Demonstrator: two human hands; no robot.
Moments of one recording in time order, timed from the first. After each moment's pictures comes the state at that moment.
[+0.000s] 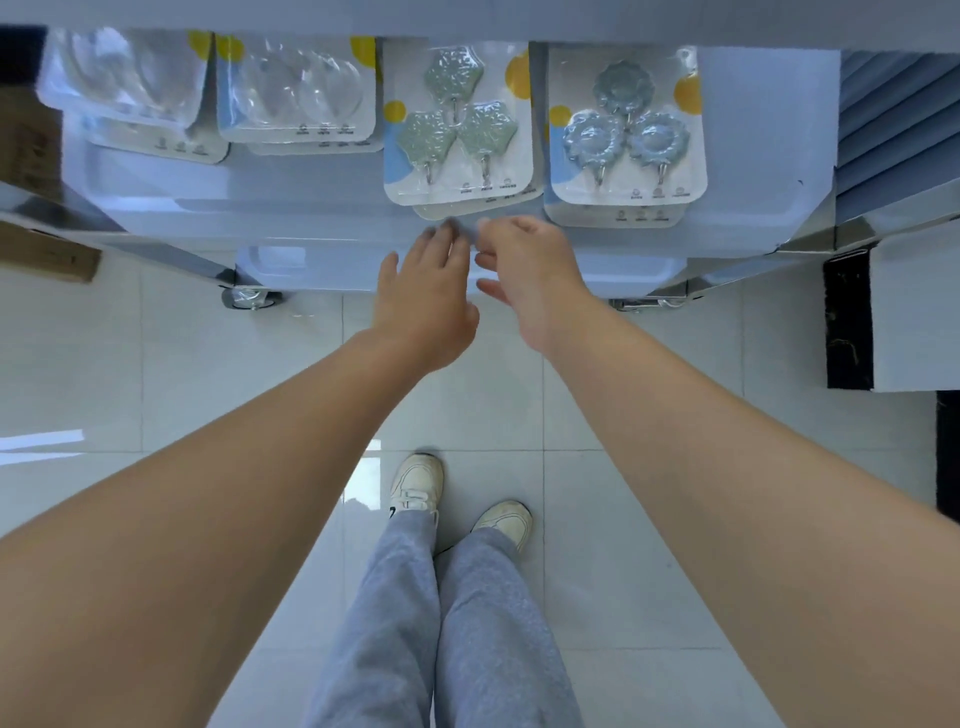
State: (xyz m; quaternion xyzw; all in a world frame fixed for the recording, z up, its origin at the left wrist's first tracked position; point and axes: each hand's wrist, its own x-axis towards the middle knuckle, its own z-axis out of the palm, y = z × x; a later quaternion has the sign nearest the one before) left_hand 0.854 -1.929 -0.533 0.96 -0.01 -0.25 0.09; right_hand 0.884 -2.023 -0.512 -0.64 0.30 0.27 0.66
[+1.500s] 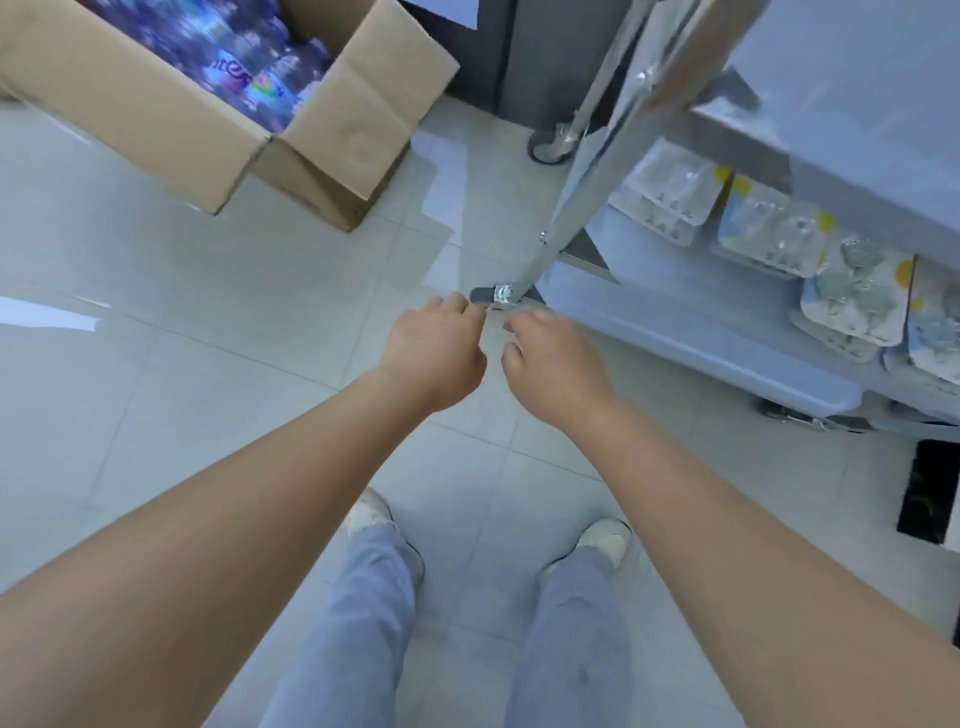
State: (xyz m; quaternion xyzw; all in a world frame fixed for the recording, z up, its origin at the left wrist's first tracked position) left_hand 0.725 -1.521 -0.443 0.96 0.07 -0.25 0.13; right_hand 0.762 -1.646 -0.439 -0.93 -0.24 0.26 0.12
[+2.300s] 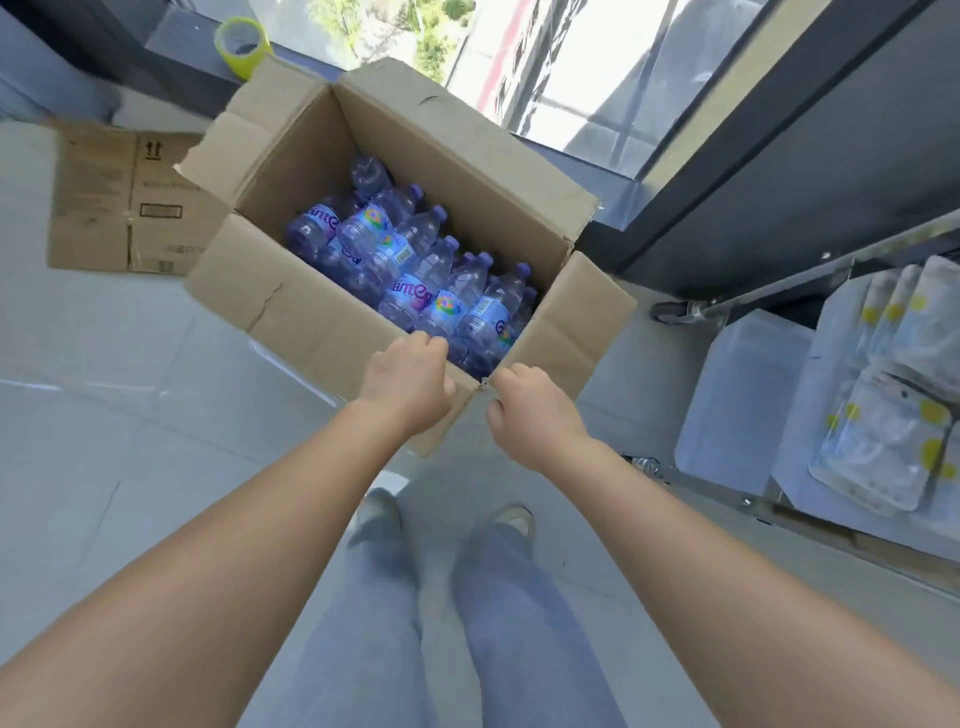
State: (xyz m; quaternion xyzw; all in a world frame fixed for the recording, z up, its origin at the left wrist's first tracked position) left_hand 0.874 -1.132 -0.414 0.93 0.15 -0.30 0.12; right_hand 0.905 -1.272 -0.413 -0.89 -0.26 0.34 0.12
